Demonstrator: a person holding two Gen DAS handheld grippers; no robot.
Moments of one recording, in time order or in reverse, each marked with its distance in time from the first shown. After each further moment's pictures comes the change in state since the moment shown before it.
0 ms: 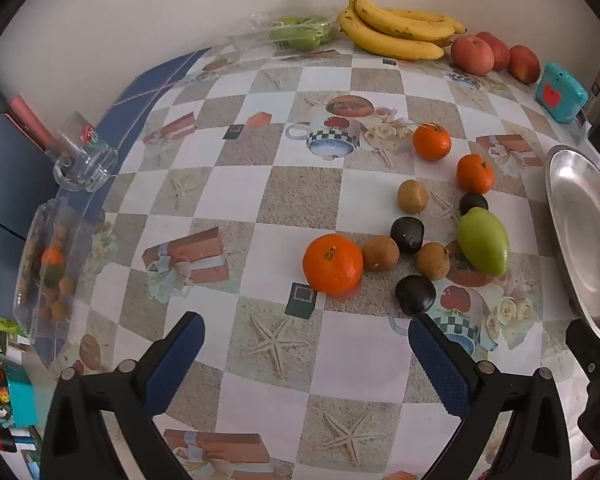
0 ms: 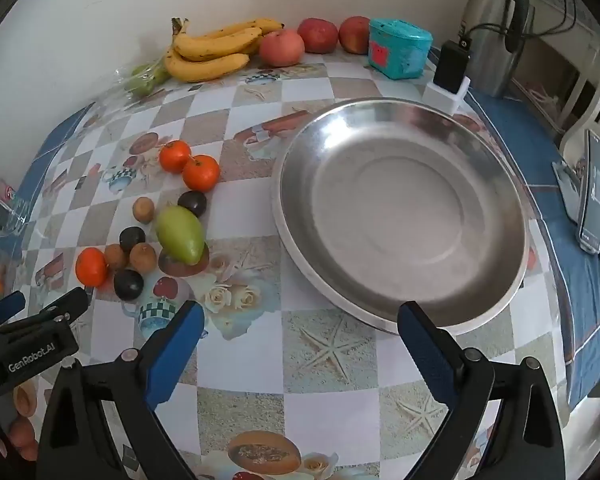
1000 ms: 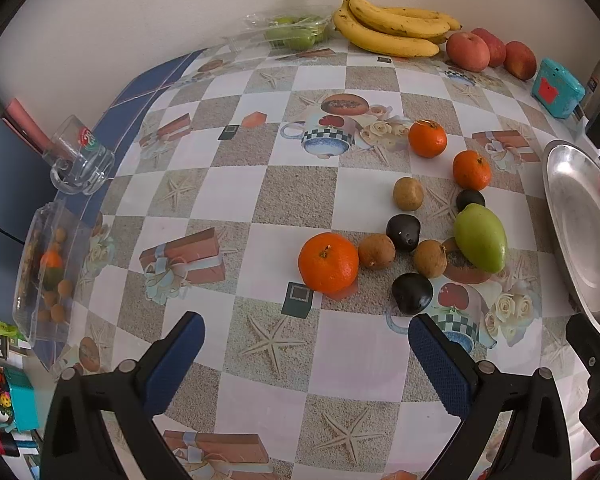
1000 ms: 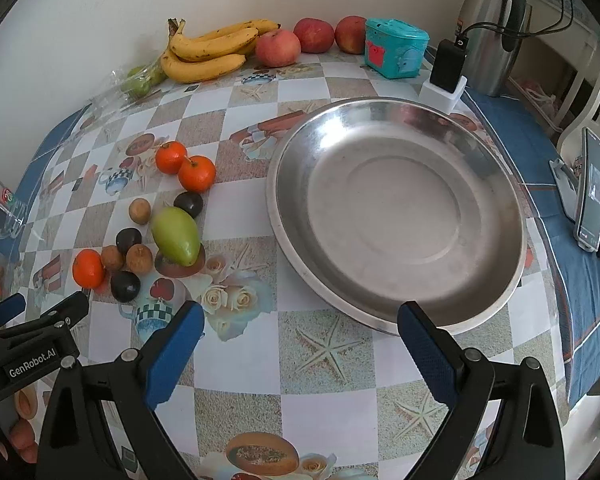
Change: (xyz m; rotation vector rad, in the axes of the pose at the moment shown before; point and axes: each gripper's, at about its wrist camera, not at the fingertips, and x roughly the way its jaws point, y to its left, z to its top) left arm 0.006 0.000 0.002 0.007 0.021 -0.022; right arm 0.000 0.001 0.000 0.000 -0.014 0.016
